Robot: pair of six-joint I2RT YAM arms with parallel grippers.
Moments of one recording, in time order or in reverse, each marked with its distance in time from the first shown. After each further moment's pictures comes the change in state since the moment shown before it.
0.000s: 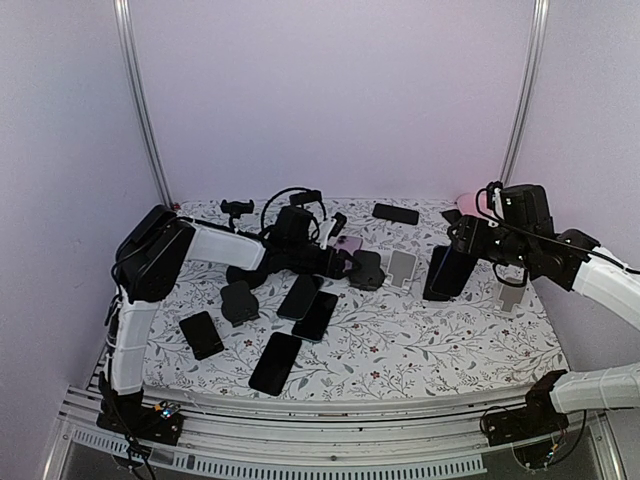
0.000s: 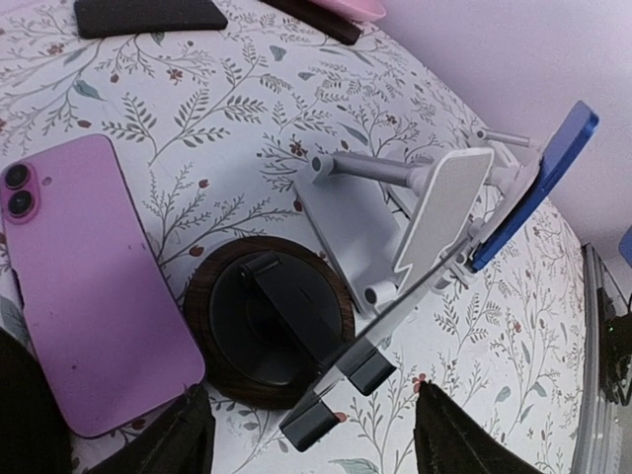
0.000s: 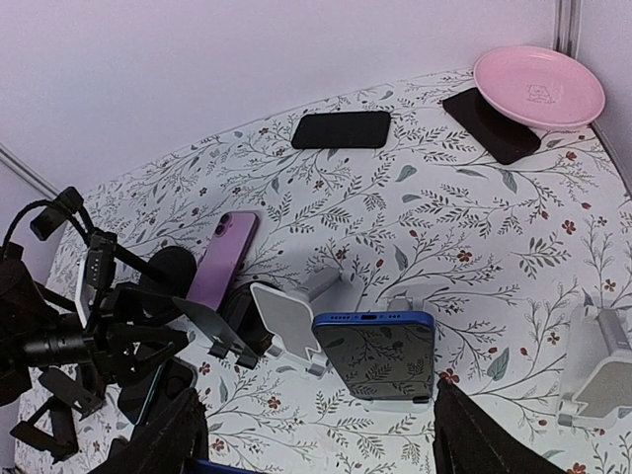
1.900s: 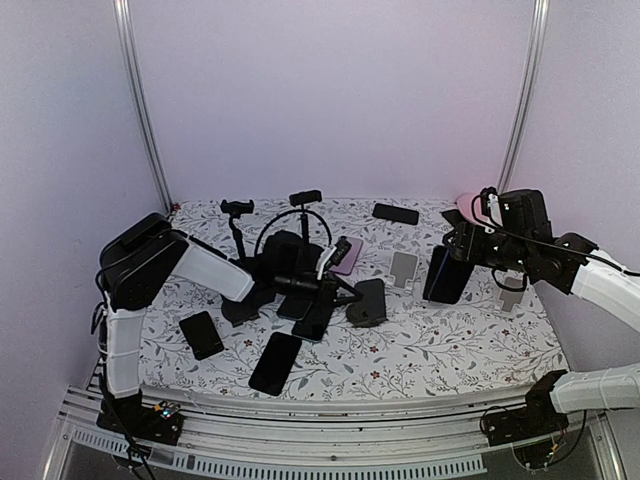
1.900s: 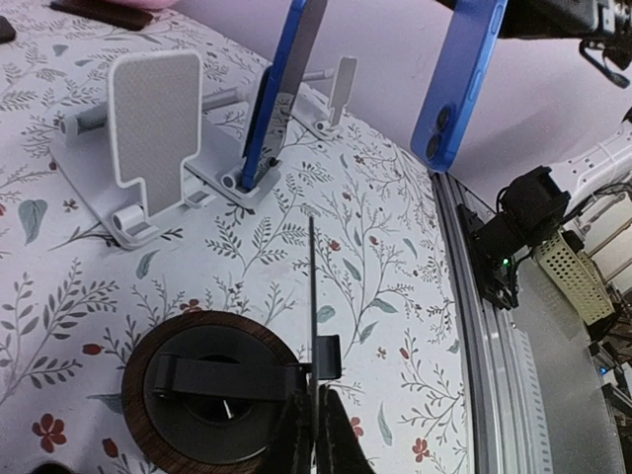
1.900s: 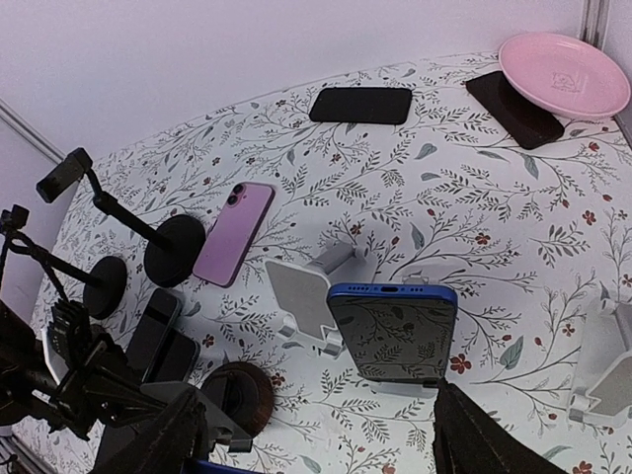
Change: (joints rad) left arm -0.073 -0.121 -0.349 0.397 0.315 -0.040; right arm 0.002 -0.007 -0.028 0.000 -0.064 -0.032
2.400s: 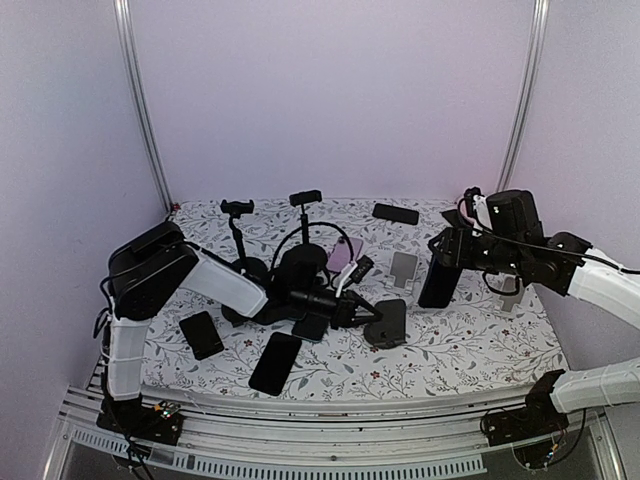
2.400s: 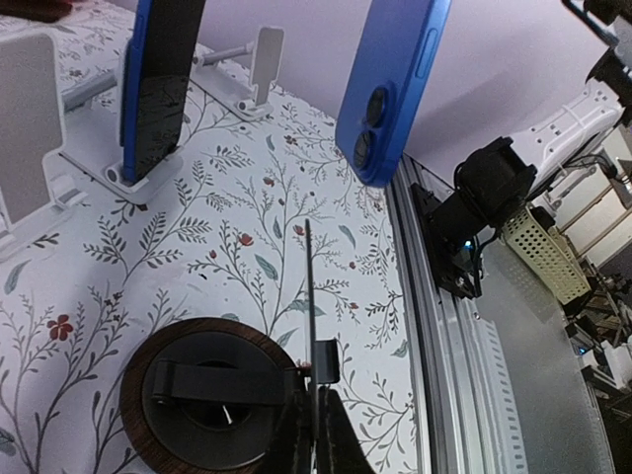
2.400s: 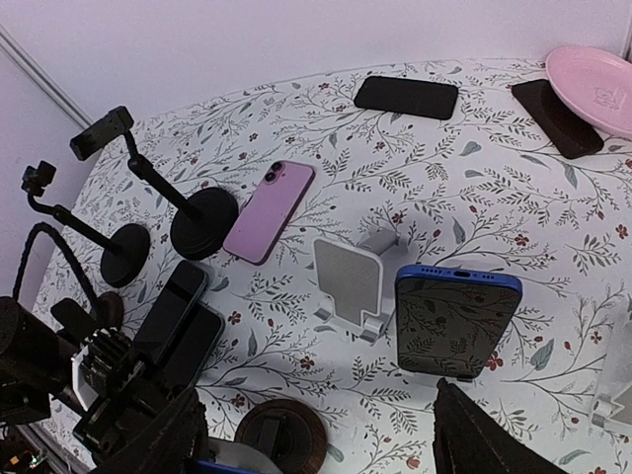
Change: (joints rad) left arm -0.126 0.015 -0.001 0.058 -0.011 -0.050; right arm 0.091 0.023 0.023 -0.001 0.005 -0.024
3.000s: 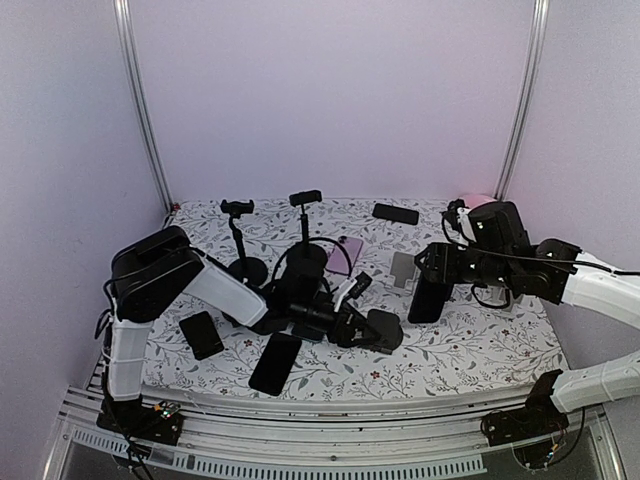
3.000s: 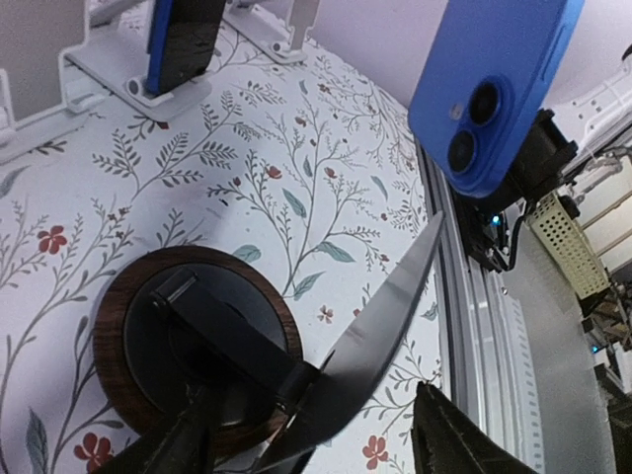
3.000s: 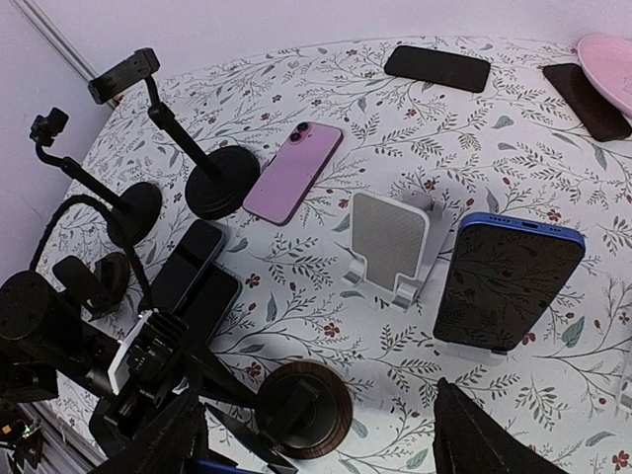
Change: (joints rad) left arm -0.032 0.024 -0.044 -0.036 -0.062 0.011; right arm 0.145 0.026 -0.015 -0.009 0.064 0.039
